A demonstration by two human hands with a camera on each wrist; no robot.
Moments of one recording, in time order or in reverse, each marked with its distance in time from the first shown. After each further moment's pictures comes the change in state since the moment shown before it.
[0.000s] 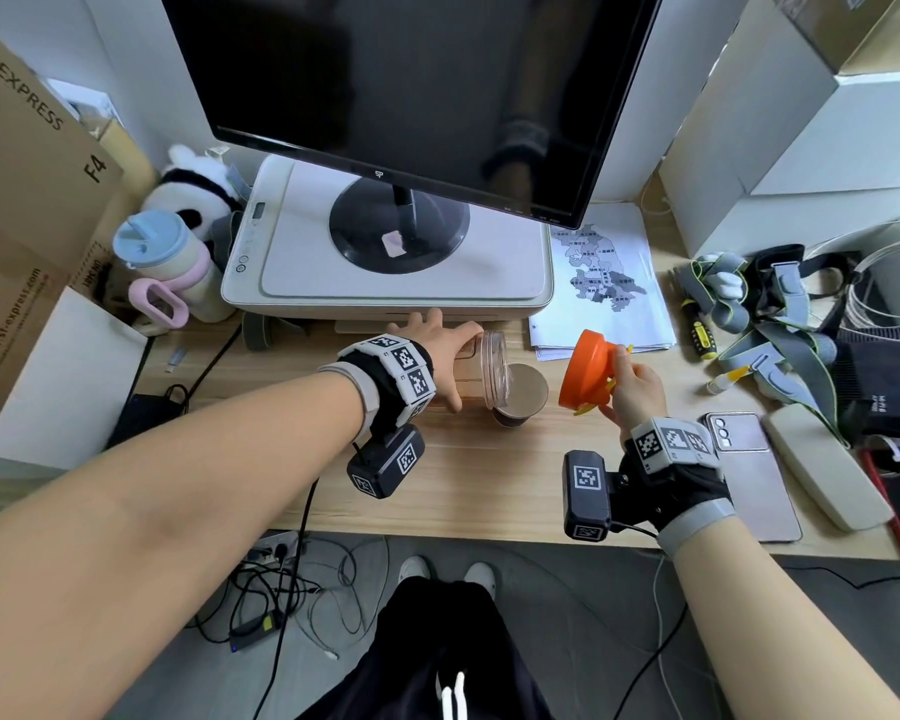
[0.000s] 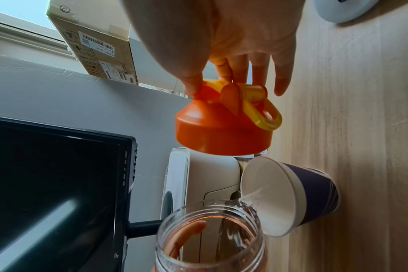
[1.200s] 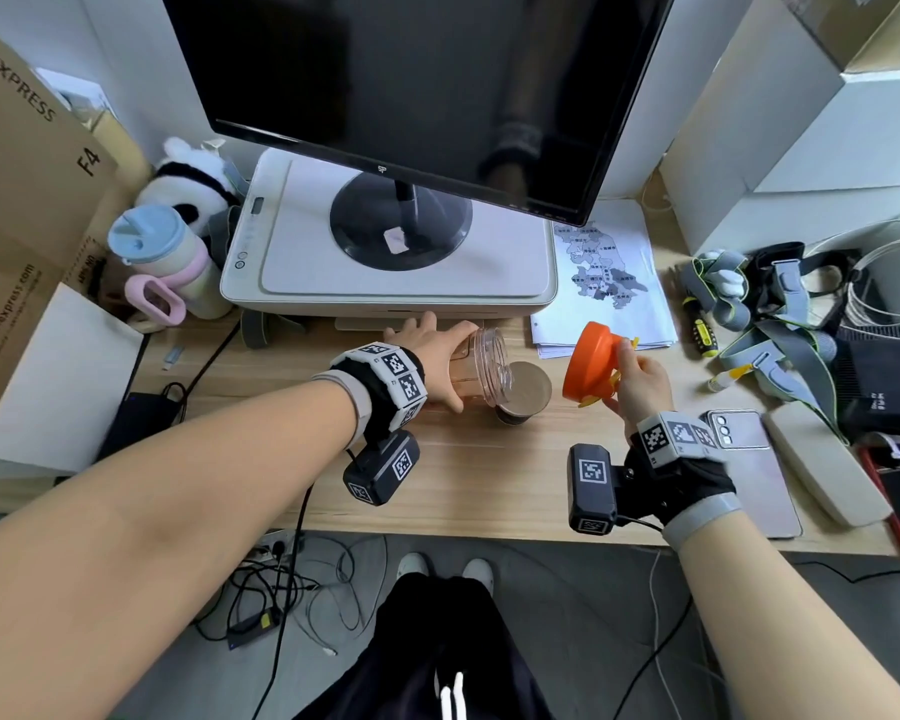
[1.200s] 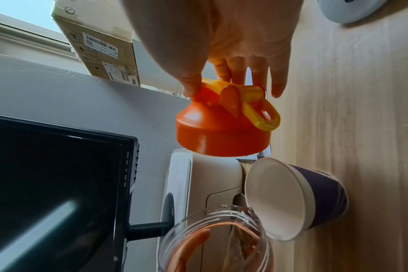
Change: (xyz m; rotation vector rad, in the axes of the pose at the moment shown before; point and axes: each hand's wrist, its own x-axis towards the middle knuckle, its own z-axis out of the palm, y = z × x) left_hand 0.005 -0.014 0.015 -0.115 0.020 0.020; right_hand -0.007 -0.010 0.001 0.004 0.030 -0.025
